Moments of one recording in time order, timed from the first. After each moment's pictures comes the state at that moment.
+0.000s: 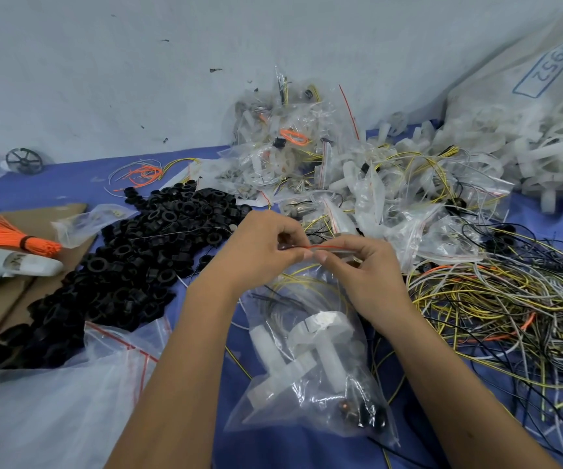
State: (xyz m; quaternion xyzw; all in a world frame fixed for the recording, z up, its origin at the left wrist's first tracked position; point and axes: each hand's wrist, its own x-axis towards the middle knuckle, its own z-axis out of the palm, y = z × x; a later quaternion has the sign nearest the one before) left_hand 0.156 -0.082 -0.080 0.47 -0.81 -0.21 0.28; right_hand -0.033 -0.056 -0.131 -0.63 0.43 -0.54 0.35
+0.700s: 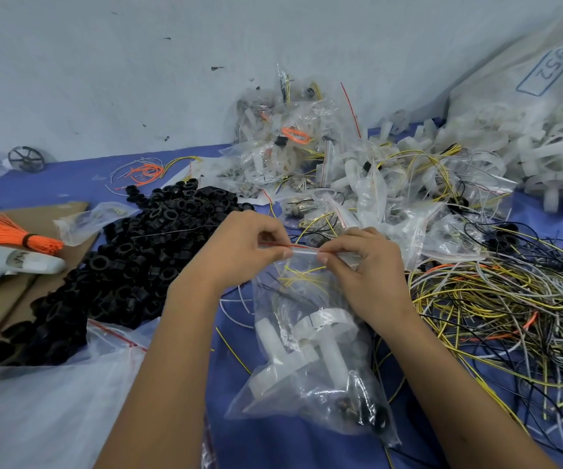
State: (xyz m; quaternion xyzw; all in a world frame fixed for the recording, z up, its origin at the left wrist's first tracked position) left_hand 0.179 -0.083 -0.082 0.50 -0.80 -0.19 0.27; right_hand -0.034 -0.056 -0.131 -0.72 0.47 -0.50 0.11
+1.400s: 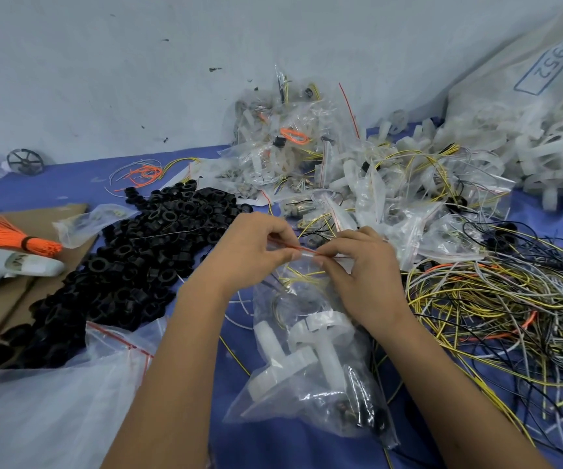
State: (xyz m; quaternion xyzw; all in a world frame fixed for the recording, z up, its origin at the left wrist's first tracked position) left_hand 0.168 -0.082 -0.084 0.49 -0.80 -0.20 0.28; right_hand -0.033 -0.057 -0.134 -0.74 0.48 -0.47 0.07
